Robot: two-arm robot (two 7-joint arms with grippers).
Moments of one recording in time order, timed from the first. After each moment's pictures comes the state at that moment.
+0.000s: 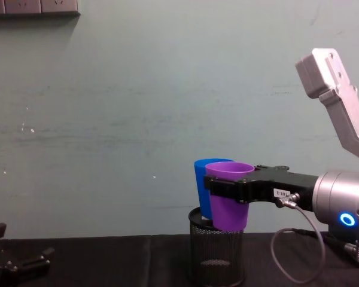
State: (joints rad) left arm -0.20 0.60 0.45 -1.41 -0.25 -0.12 0.03; right arm 0.44 0.24 -0.39 -1.31 0.26 0.07 0.35
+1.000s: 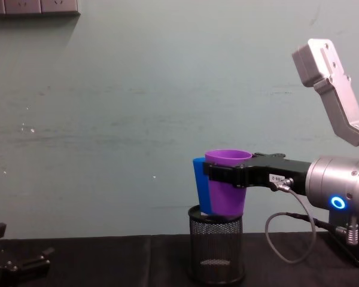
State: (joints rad) left arm -0.20 0.60 0.45 -1.41 -0.25 -0.12 0.03; right arm 0.50 0.20 -0.38 -1.23 0.25 0.05 0.36
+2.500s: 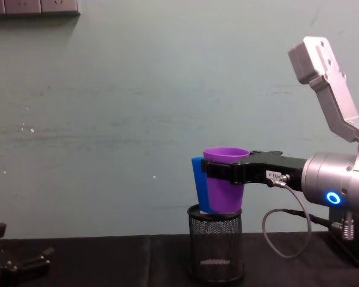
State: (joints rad) left arm -0.20 0.60 0.45 -1.41 -0.25 -0.12 0.03; right arm 0.53 0.19 -0.38 -1.21 0.25 0.06 0.36
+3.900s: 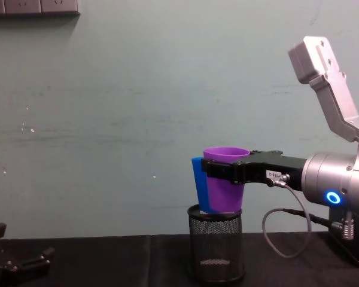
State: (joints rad) left arm -0.20 0.60 0.45 -1.41 -0.25 -0.12 0.03; right arm 0.53 0.19 -0.38 -1.21 0.25 0.06 0.36
